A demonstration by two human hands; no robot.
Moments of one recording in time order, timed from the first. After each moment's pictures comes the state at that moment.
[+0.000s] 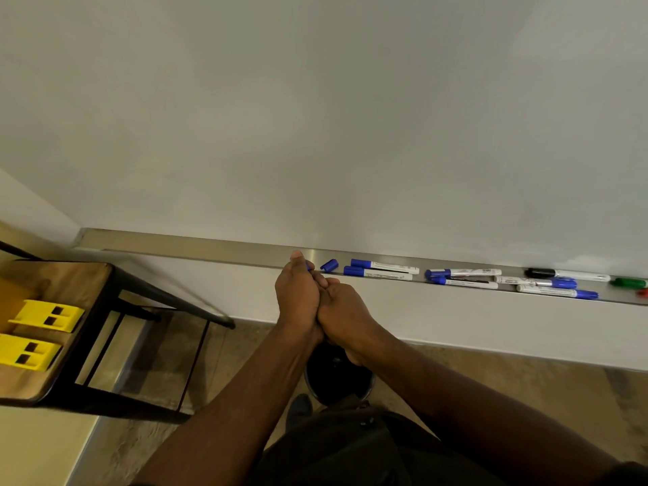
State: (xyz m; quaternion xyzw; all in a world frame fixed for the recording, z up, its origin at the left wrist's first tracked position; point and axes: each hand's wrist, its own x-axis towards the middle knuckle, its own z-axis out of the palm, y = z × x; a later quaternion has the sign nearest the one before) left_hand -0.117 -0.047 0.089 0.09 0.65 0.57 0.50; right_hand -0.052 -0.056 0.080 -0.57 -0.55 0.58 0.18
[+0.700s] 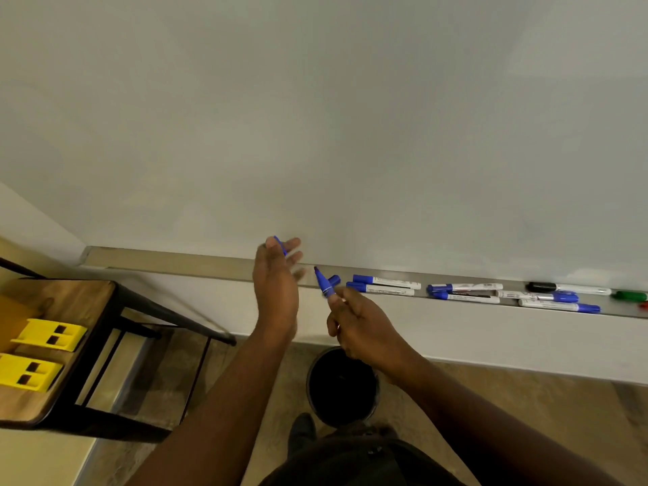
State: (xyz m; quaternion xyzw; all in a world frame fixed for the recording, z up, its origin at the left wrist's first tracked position) left_hand -0.152 -0.034 0.103 0.26 0.63 0.63 0.38; right_hand -0.022 -0.056 0.100 -0.50 -0.61 0.57 0.21
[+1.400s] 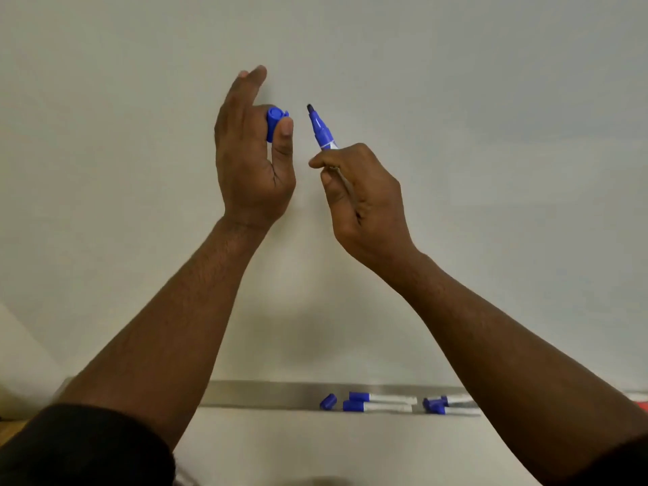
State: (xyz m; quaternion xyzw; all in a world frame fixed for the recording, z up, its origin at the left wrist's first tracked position) left_hand -0.199 0.100 0.355 0.64 0.32 0.63 -0.30; right_hand -0.041 0.060 0.327 -0.25 -0.75 -0.05 0.62
